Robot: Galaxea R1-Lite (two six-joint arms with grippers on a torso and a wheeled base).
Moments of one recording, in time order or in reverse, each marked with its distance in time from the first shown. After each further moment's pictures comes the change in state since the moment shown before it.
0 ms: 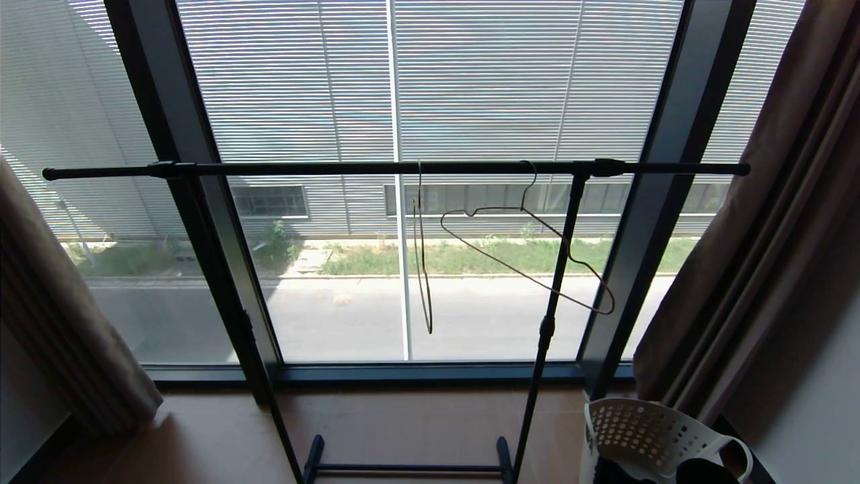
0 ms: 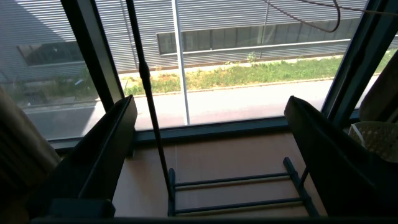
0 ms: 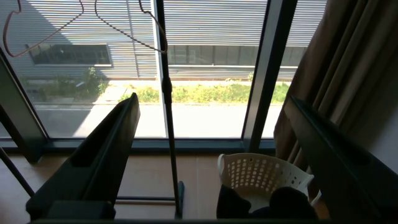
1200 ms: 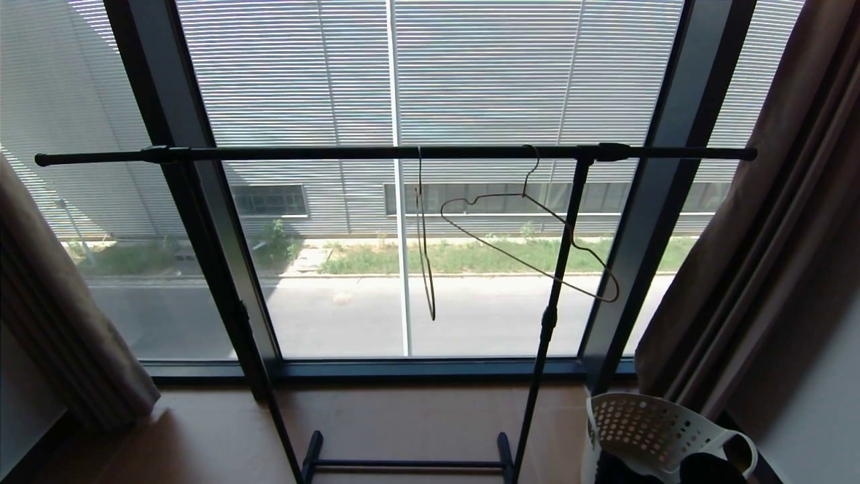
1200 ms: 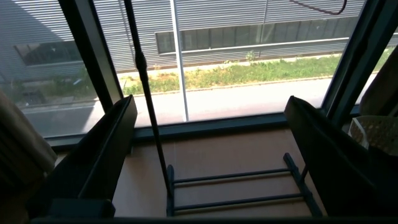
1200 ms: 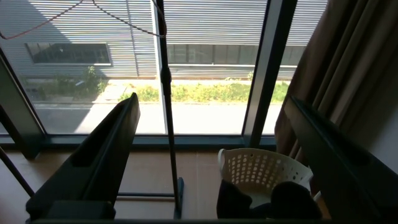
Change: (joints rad) left arm 0.000 0.000 0.000 0.001 -0.008 0.001; right arm 0.000 0.000 0.000 0.000 0.000 -0.001
